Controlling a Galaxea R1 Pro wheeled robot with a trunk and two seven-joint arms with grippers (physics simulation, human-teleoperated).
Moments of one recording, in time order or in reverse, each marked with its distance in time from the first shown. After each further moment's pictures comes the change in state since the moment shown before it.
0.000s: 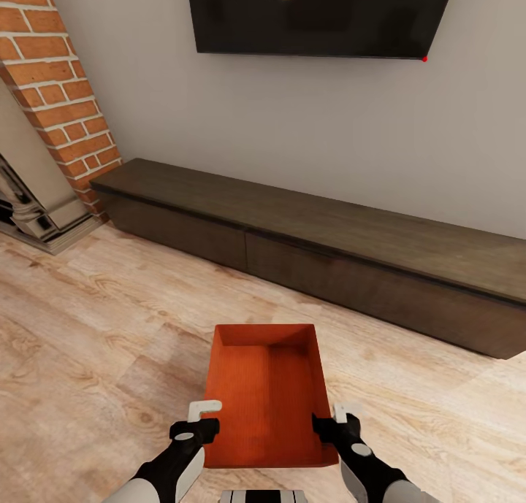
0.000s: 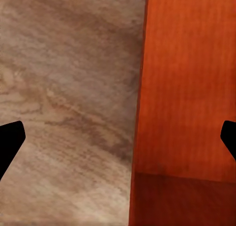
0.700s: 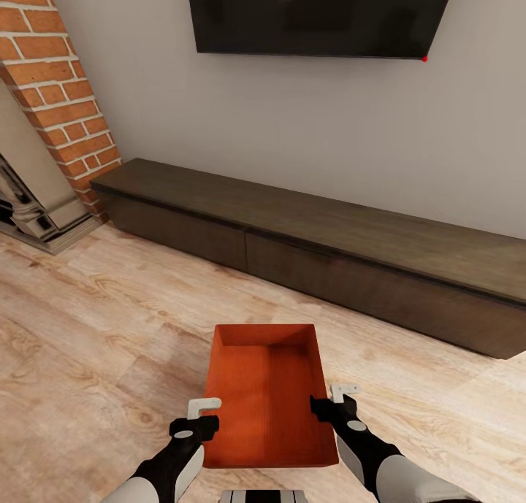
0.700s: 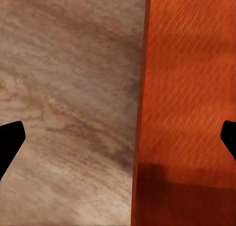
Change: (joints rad) left arm 0.000 0.005 -0.005 -0.015 -0.003 0.000 -0.003; right arm -0.075 0.003 -0.004 0.010 -0.002 0.034 0.000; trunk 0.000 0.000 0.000
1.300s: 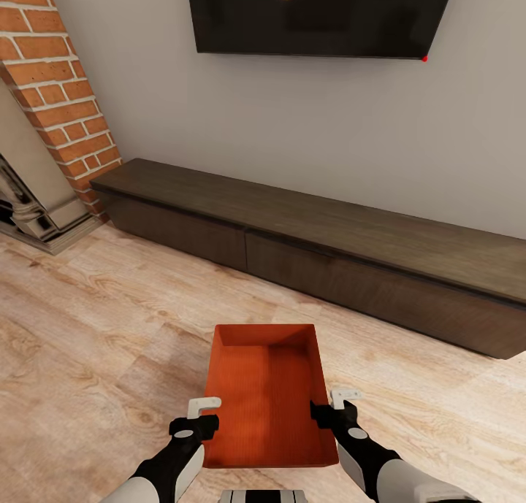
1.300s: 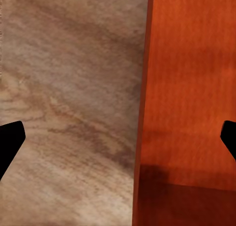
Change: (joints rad) left arm 0.000 -0.001 0.001 -0.003 0.000 0.000 0.010; right arm 0.000 0.000 0.001 0.053 -0.001 -0.047 0.000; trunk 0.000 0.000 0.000
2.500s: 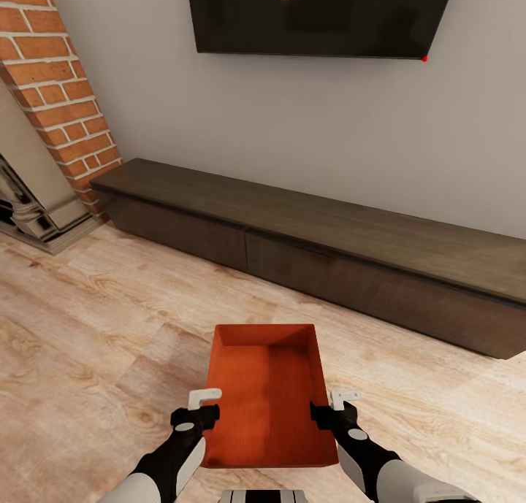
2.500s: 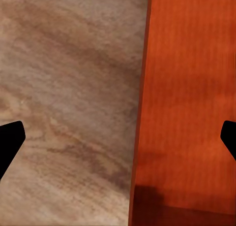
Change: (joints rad) left arm 0.000 -0.002 0.004 -0.053 -0.002 -0.008 0.005; right arm 0.000 0.001 0.000 0.007 -0.002 -0.001 0.000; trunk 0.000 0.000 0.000
